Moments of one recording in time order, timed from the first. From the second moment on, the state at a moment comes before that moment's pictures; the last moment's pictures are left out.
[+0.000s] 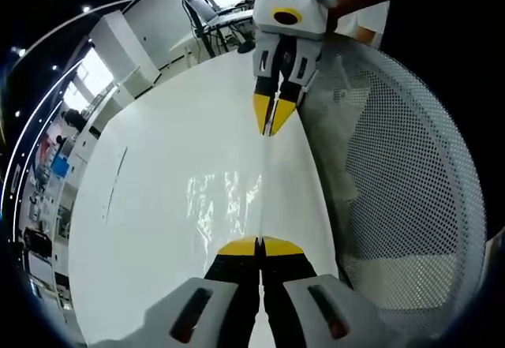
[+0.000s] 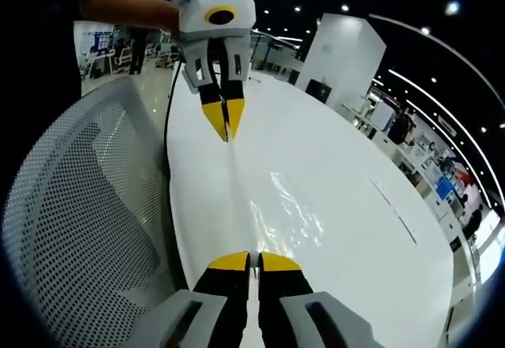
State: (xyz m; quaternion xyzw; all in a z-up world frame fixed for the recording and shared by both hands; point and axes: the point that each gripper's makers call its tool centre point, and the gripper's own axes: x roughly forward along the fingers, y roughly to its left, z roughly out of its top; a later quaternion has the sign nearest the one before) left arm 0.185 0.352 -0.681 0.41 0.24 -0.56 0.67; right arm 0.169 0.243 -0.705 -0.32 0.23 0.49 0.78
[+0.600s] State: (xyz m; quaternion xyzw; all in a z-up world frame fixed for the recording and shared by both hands) left arm 0.182 0.345 -0.685 0.43 0.22 -0.57 0.66; right arm 0.168 0.234 -0.688 -0.28 0.24 0.48 0.79
